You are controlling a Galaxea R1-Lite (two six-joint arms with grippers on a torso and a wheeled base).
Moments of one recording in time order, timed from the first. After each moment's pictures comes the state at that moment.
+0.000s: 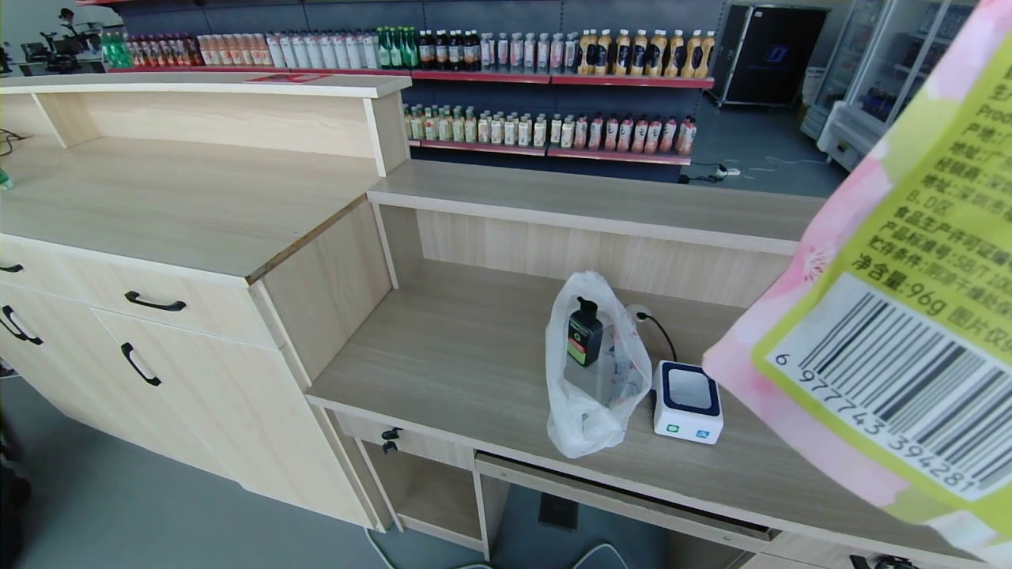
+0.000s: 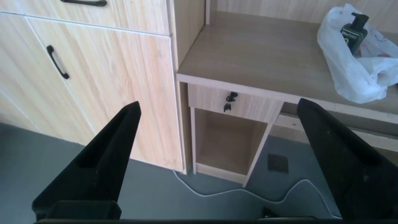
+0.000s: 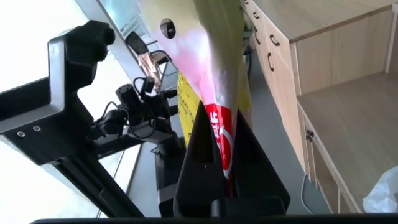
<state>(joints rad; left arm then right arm) 0.00 0.00 0.00 0.00 -0.02 0.00 0.12 0.97 -0.89 -0.35 1.21 0.42</state>
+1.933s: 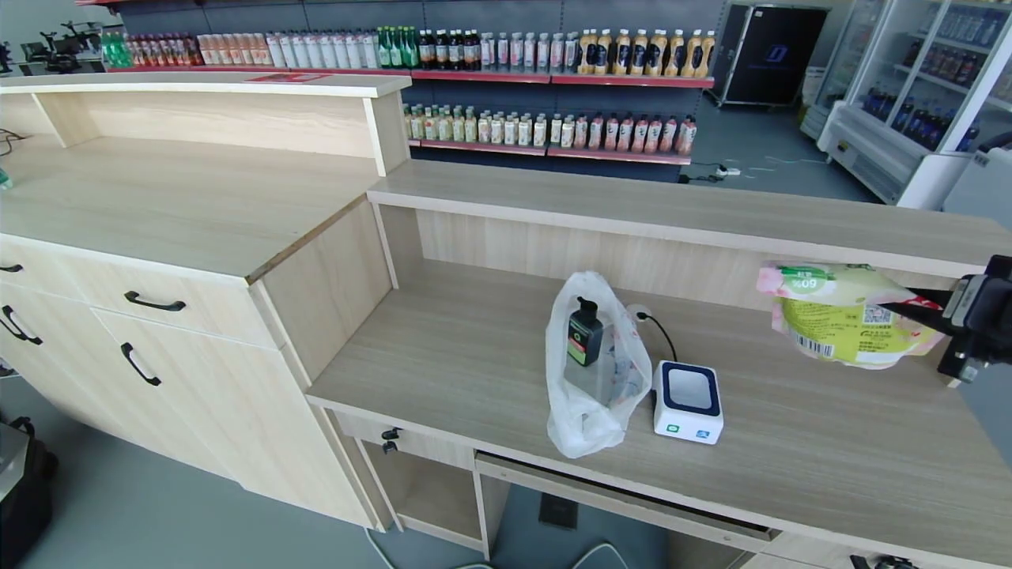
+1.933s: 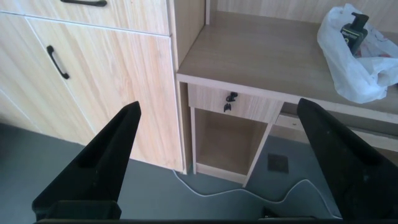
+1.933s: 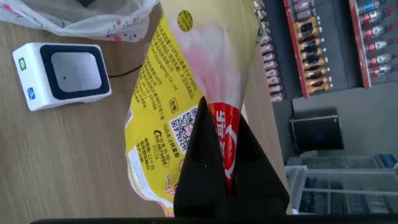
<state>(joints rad) 0.00 0.00 0.00 0.00 -0.02 0.00 -0.34 1.48 -0.69 -0.58 0.74 -1.34</state>
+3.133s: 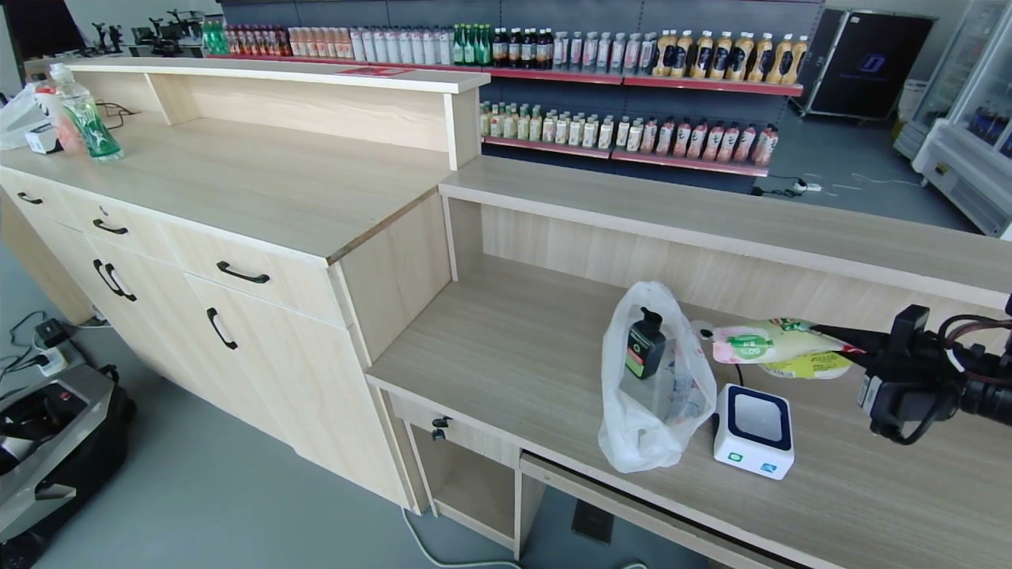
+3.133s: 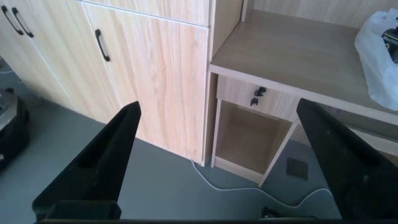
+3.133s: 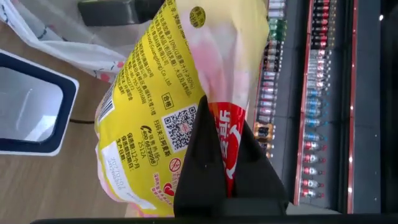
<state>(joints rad) 0.00 0.00 0.00 0.00 -0.02 0.00 -0.32 1.81 -0.58 -0.98 0.84 -1.80</state>
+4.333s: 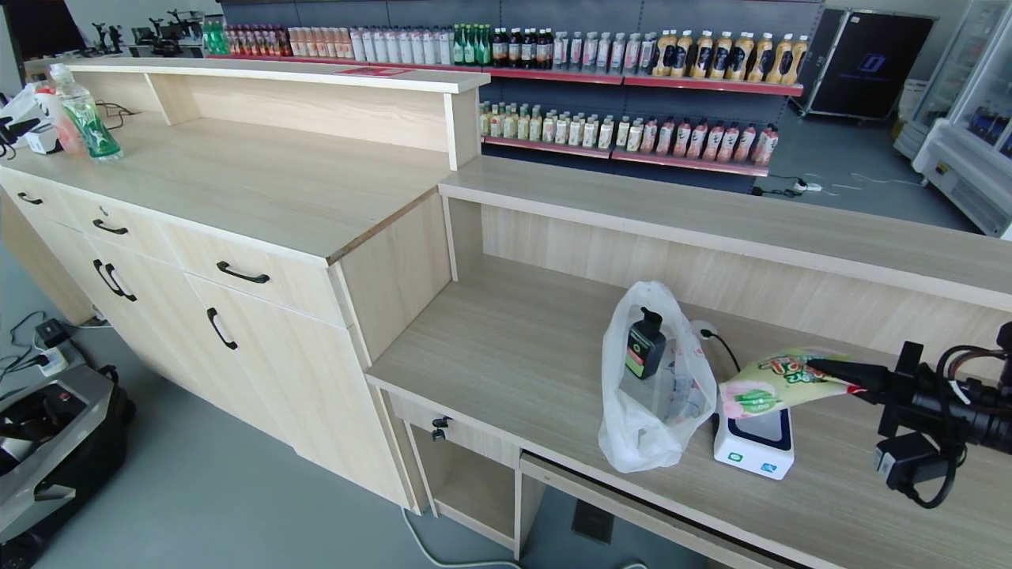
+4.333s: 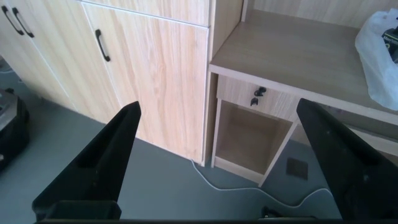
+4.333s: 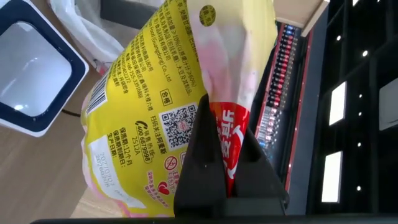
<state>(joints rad) 0.00 0.00 0.00 0.00 -0.02 0.00 -0.41 1.92 -0.56 -0.98 1.08 -2.27</state>
